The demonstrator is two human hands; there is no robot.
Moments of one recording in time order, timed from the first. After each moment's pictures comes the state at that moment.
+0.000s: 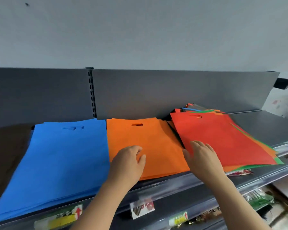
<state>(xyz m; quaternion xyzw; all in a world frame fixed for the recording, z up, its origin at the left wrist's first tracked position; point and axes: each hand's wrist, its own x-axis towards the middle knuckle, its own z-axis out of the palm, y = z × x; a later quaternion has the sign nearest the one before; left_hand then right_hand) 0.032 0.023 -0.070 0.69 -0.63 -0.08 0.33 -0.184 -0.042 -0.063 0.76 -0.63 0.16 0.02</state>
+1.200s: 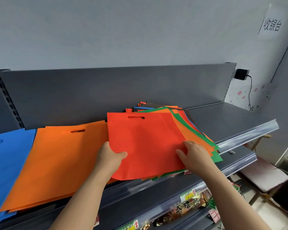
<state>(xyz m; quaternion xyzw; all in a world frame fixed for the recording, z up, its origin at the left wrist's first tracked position) -0.131 -0.090 -0.078 0.71 -0.44 -0.32 0.45 -0.386 -0.126 -0.074 0.74 -0.65 0.15 -0.06</state>
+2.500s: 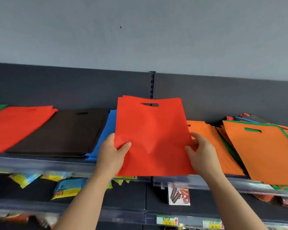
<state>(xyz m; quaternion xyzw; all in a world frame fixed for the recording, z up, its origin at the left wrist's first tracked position) 0.117 0.158 -0.052 0.73 -0.36 -0.08 0.57 -0.089 0.024 -0.039 0.78 -0.46 0.35 -0.24</state>
